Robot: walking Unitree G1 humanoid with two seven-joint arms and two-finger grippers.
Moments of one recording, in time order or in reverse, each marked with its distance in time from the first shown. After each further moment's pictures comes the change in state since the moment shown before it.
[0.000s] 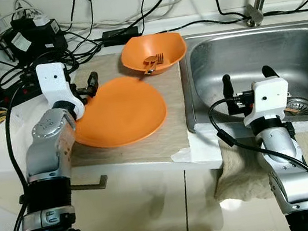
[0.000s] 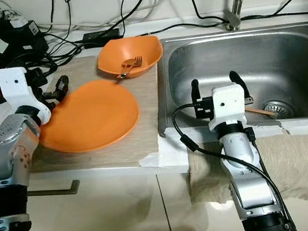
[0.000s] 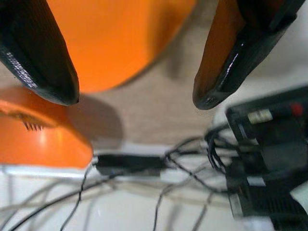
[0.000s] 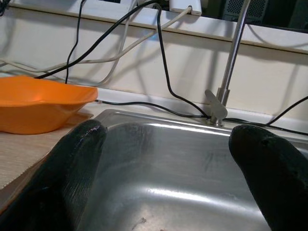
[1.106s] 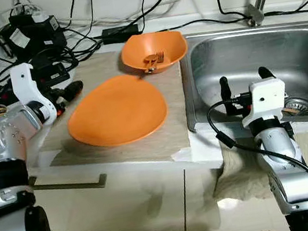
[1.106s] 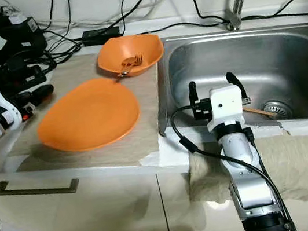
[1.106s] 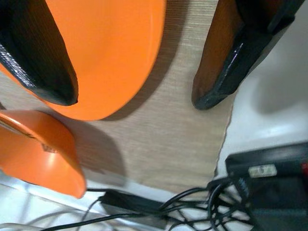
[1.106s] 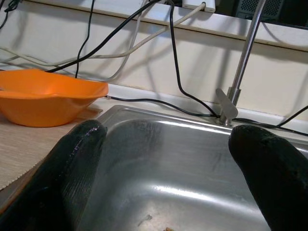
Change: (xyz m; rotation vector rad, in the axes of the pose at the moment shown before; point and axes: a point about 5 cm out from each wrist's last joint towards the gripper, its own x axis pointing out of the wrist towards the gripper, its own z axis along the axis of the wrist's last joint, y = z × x) left arm -0.003 0.058 0.026 -0.190 0.200 -0.163; right arm 0.000 0.002 -0.002 -0.002 0.007 0.031
